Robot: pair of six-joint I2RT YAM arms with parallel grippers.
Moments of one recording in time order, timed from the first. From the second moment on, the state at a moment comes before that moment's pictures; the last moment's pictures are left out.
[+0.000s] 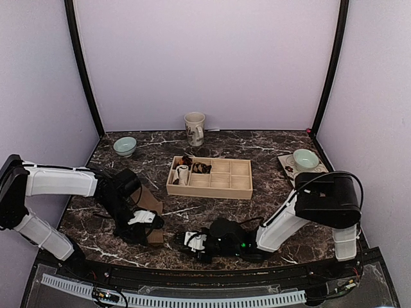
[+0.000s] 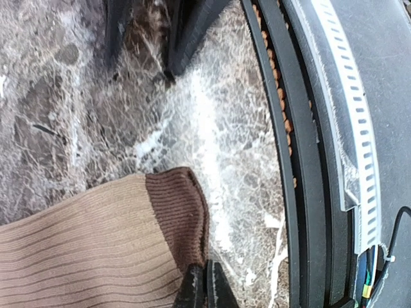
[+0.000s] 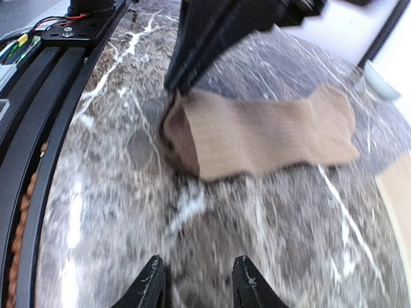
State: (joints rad) left arm -0.62 1.43 0.72 -0.83 0.57 1.00; right arm 1.33 2.10 0.83 0.83 -0.02 -0.31
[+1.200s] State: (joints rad) left arm -0.62 1.35 0.70 -0.81 0.51 0.98; right arm 1.02 2.11 1.27 0.24 -0.03 0.10
